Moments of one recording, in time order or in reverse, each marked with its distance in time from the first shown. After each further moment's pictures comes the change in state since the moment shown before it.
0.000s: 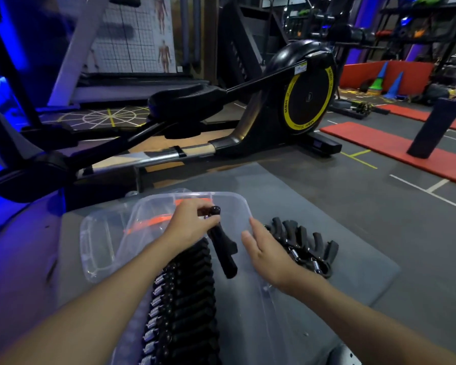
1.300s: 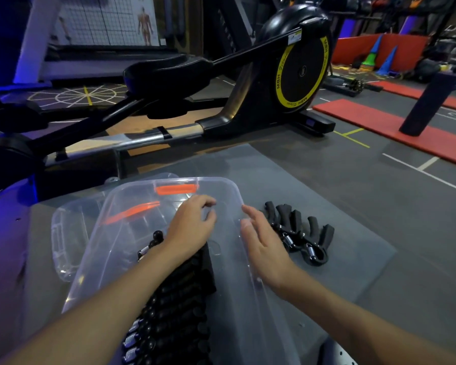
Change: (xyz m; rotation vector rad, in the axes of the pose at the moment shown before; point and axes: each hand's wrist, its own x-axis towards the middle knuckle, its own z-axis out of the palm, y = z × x) left_hand 0.012 -0.033 0.054 0.192 0.092 0.085; right_hand 0.003 0.018 0.013 0.295 0.172 0.094
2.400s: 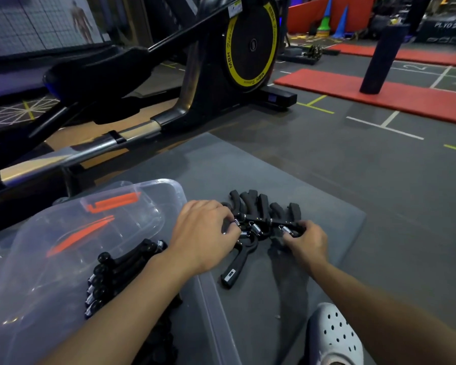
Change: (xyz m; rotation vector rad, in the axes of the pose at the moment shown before) left_hand 0.002 0.089 0.070 0.432 -0.306 0.317; right_hand 0.031 0.203 -0.108 -0.193 0.585 0.477
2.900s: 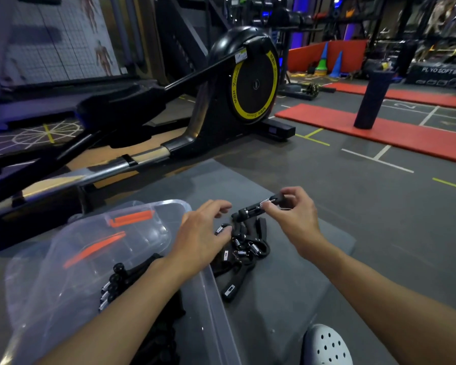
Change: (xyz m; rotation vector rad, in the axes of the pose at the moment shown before) left_hand -0.013 0.012 -0.042 -0.391 0.196 -0.038; right_hand -0.036 -0.137 -0.067 0.465 -0.071 -0.294
